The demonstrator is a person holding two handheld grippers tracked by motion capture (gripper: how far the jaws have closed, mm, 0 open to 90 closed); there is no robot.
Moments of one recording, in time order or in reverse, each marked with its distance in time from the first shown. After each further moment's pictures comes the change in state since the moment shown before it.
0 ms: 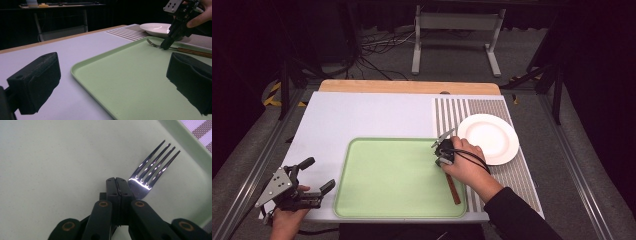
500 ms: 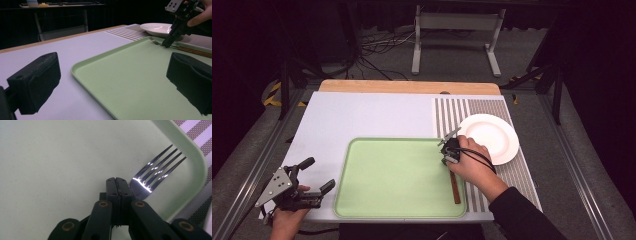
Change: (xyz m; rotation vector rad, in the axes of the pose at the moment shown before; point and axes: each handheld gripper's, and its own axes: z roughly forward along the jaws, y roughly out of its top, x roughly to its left) left arm 0.001 0.000 0.000 0.001 0.000 -0.002; right arm -0.012 -0.009 -0.006 0.017 -0.031 0.035
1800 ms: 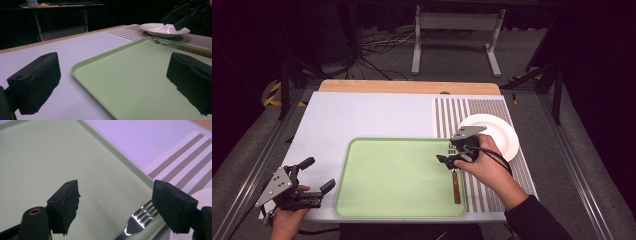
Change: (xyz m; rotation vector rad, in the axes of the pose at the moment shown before) left arm -0.001 0.000 0.001 -0.001 0.001 0.000; right arm -0.009 -0.017 -0.045 -0.417 0.044 -0.017
